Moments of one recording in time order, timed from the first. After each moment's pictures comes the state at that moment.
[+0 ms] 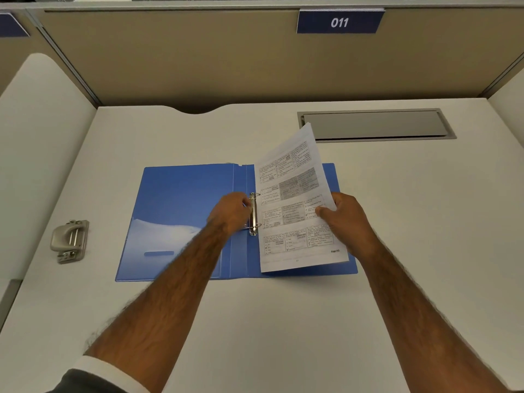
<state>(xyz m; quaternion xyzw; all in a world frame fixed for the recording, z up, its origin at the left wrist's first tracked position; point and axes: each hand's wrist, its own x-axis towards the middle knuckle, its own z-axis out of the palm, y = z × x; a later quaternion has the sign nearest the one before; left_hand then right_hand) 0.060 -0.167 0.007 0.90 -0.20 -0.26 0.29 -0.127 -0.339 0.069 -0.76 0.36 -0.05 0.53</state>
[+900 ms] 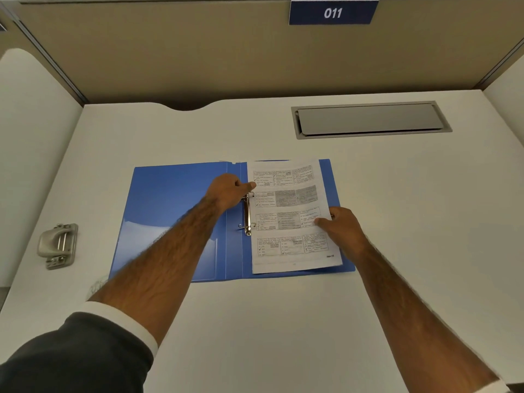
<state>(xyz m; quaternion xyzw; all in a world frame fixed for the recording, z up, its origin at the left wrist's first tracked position) 0.108 -0.193 0.000 0.90 -0.21 -0.27 0.28 -0.136 -0.361 -0.003 -0.73 0.42 -0.02 0.53</state>
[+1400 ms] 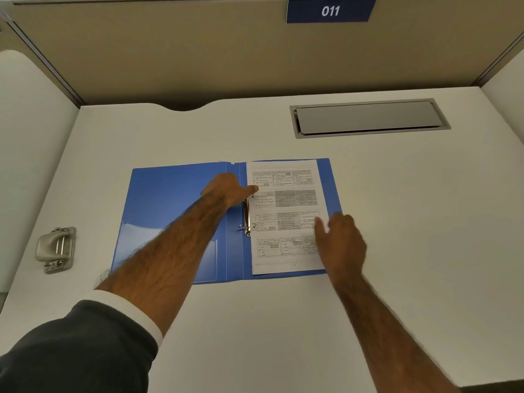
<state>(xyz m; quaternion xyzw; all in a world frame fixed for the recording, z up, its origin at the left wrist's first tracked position) 0.117 -0.202 -0.003 0.92 -0.24 -0.27 0.13 -0.147 -0.308 0.001 -0.85 0.50 -0.11 0.16</state>
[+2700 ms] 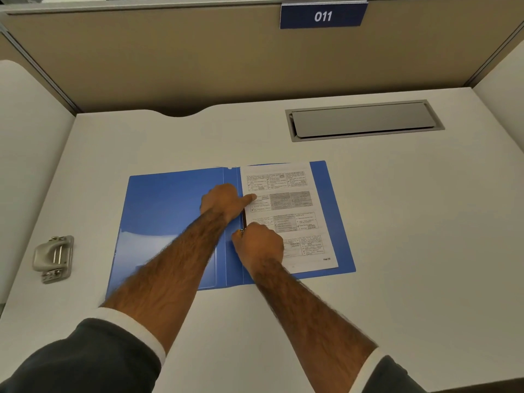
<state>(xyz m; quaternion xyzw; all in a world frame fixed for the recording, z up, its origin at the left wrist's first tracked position) 0.094 -0.192 0.004 0.93 -0.23 -0.23 0.14 -0.040 -0.208 -0.014 -0.89 0.39 0.10 0.23</state>
